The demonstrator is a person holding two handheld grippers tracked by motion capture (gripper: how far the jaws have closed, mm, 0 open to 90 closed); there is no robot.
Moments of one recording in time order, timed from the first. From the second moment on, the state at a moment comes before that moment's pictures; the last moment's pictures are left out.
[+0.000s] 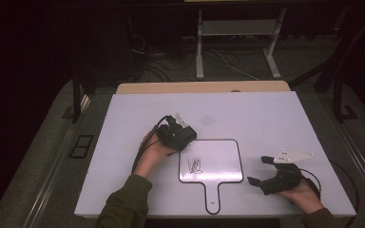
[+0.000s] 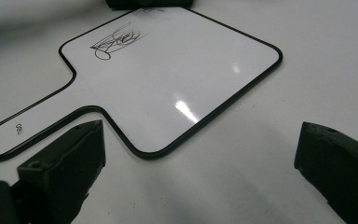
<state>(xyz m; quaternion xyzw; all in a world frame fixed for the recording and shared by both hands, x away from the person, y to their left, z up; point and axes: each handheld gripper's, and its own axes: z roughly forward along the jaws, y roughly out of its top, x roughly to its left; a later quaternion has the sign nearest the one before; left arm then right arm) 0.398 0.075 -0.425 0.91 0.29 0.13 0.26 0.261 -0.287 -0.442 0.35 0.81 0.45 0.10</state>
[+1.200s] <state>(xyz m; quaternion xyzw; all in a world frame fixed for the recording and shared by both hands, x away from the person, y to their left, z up) 0.397 0.069 -0.423 0.92 0.27 0.13 0.23 0.262 -0.287 -0.443 0.35 0.82 0.45 0.10</state>
